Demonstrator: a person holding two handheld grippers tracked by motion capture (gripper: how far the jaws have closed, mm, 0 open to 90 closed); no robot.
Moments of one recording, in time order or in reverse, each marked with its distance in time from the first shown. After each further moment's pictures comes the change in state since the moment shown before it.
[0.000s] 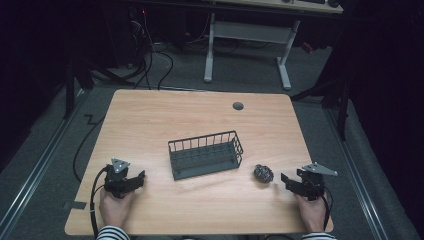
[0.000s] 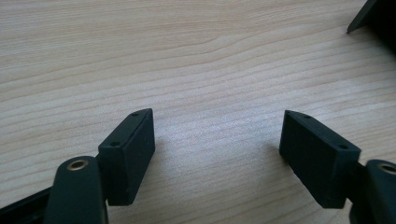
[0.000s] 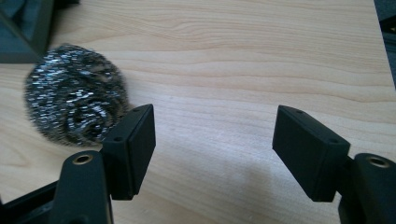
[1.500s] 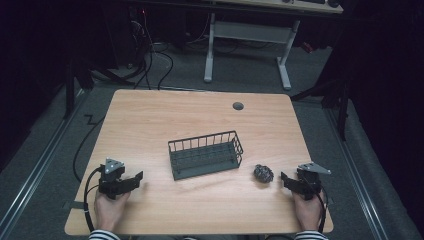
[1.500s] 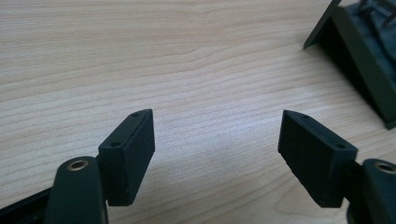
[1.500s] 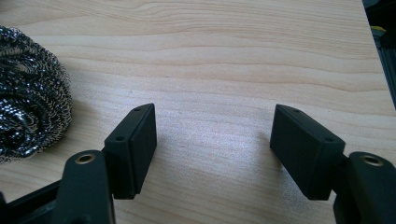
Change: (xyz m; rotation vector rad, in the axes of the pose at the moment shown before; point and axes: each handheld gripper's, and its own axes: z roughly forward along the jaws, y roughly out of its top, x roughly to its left) left arm 0.005 0.004 -0.020 -0.016 -0.089 -0.025; right arm -0.006 -0.006 0.024 0.028 -0.099 0.005
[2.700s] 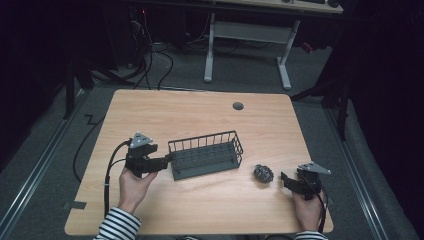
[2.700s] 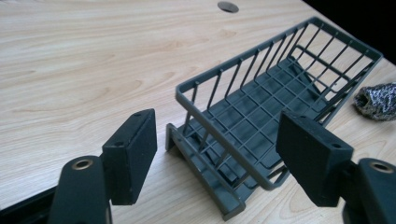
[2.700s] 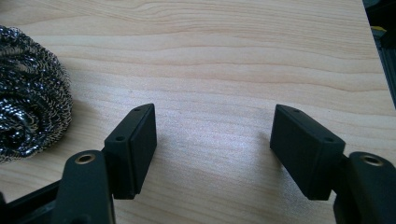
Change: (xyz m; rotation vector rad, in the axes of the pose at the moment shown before) left arm -0.067 0.092 -0.020 -0.083 -0.252 0.074; right arm 0.000 0.000 0.000 0.000 0.001 0.000
